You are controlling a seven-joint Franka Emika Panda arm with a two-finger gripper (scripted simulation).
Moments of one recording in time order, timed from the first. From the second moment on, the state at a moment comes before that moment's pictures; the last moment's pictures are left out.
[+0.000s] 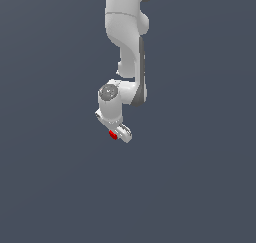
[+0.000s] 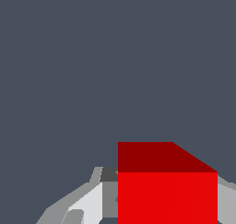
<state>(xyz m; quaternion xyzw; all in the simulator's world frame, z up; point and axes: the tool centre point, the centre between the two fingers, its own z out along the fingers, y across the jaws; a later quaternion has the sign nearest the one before) -0.042 -0.068 0.020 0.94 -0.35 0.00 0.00</state>
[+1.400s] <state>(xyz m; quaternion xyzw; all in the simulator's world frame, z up) -0.058 -0.036 0.145 0.94 -0.35 0.00 0.00</state>
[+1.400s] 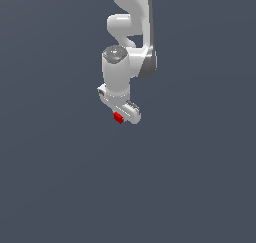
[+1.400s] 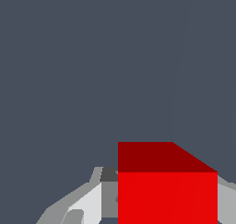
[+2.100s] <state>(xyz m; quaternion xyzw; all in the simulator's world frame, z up) -0.076 0.003 0.302 0.94 -0.35 0.00 0.00</state>
